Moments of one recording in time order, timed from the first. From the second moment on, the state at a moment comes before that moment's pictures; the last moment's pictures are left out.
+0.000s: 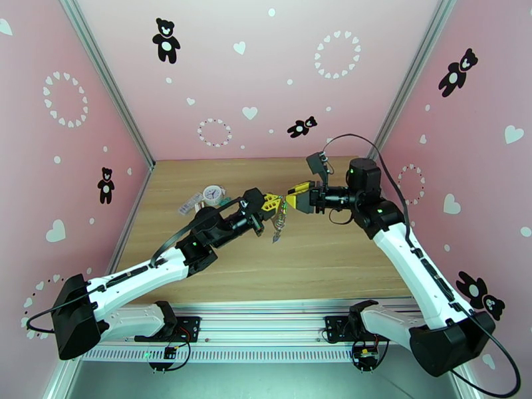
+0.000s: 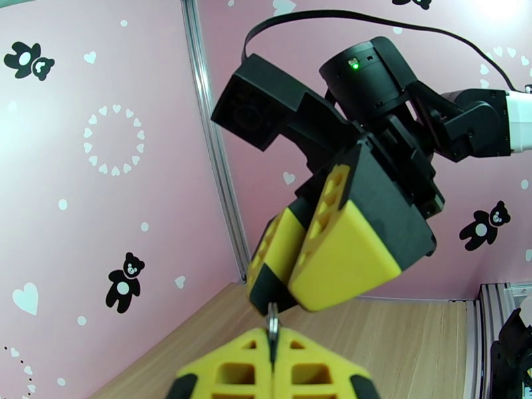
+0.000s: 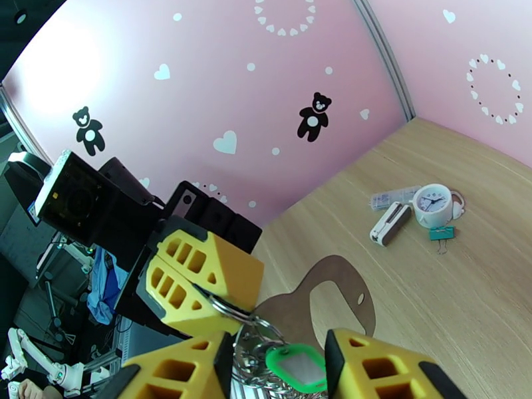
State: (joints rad) left arm -0.90 1.23 0.86 0.57 0.15 0.17; right arm 0.31 1.17 1.21 -0.36 -1.08 0.22
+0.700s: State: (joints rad) left arm -0.90 1.23 0.86 0.57 0.15 0.17; right arm 0.35 1.19 1.23 -0.46 -1.06 0.14
